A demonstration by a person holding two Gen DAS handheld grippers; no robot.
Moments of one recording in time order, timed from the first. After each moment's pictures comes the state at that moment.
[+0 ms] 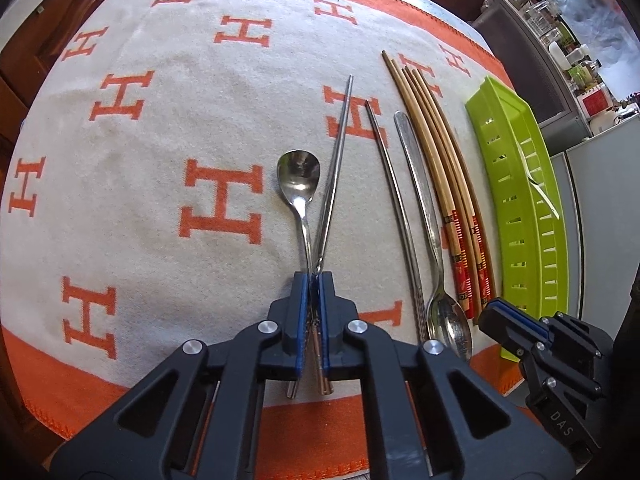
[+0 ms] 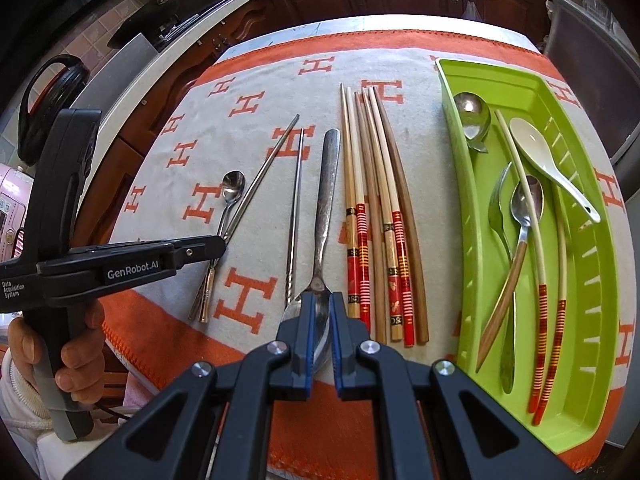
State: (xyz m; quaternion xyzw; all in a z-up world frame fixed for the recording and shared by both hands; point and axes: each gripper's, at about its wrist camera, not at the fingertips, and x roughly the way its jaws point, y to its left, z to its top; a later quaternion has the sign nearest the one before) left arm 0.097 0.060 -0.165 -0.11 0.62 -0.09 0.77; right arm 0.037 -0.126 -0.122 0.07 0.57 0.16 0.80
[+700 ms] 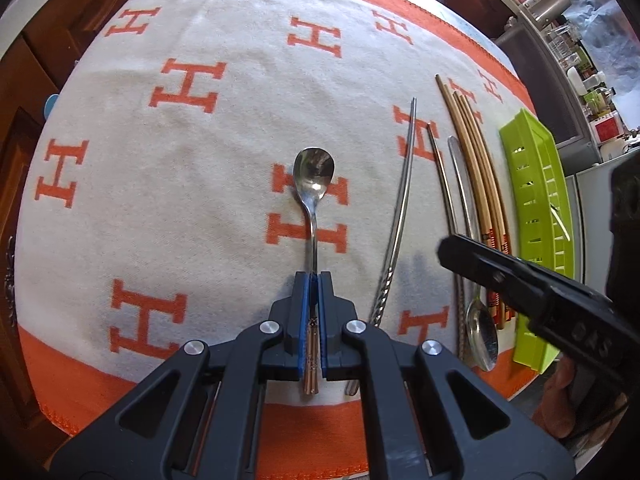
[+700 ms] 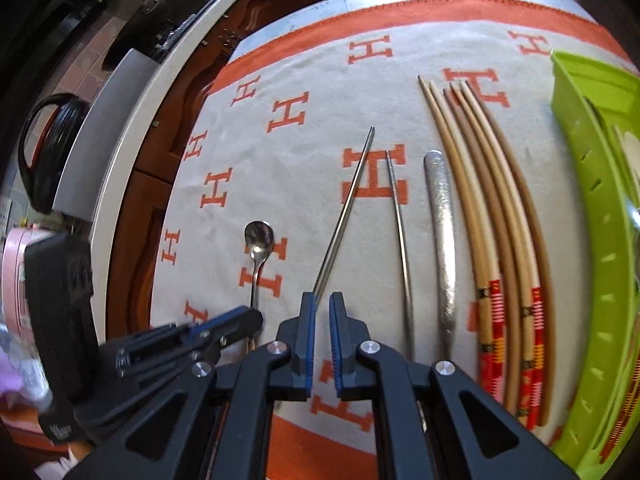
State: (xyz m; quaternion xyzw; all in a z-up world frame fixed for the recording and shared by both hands) left arm 0.097 0.120 -0.165 -0.14 0.62 -0.06 0.77; right arm 0.110 -0.064 -0.141 0.17 0.61 0.20 0.75
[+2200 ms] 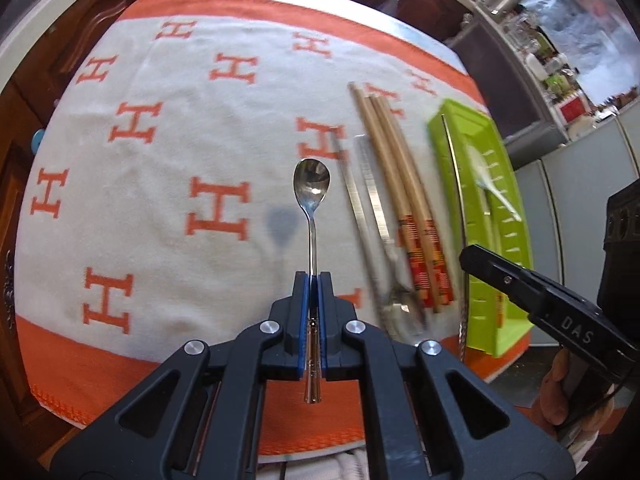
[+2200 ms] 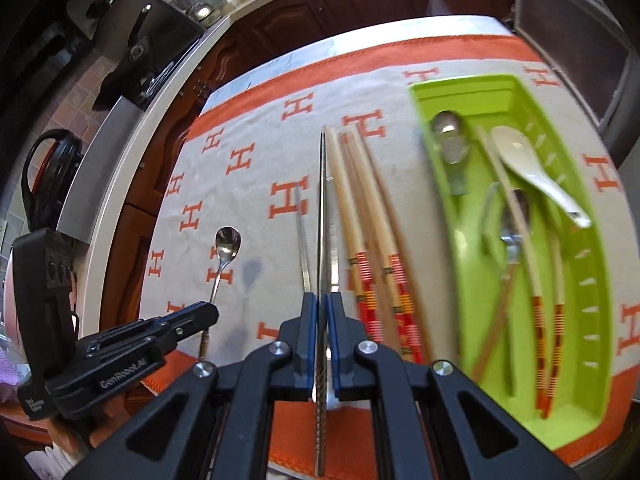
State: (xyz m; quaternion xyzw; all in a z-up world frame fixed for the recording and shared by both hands) left arm 0.078 0.053 -0.113 -0.12 0.59 -0.12 0.79; right arm 0.057 -0.155 -0.093 0.17 0.55 0.13 0.80
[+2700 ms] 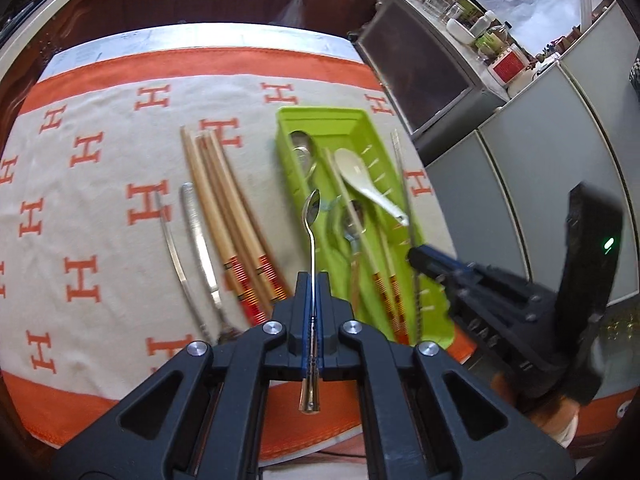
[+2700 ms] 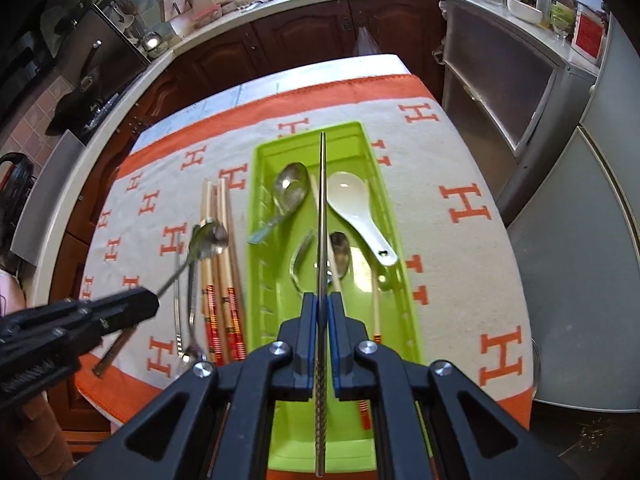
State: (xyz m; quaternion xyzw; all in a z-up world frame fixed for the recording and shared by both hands) left arm 0.098 -0.095 -0.057 -0.08 0.57 -0.21 0.79; right arm 0.051 -0.252 -0.087 0.12 0.53 0.03 0.84
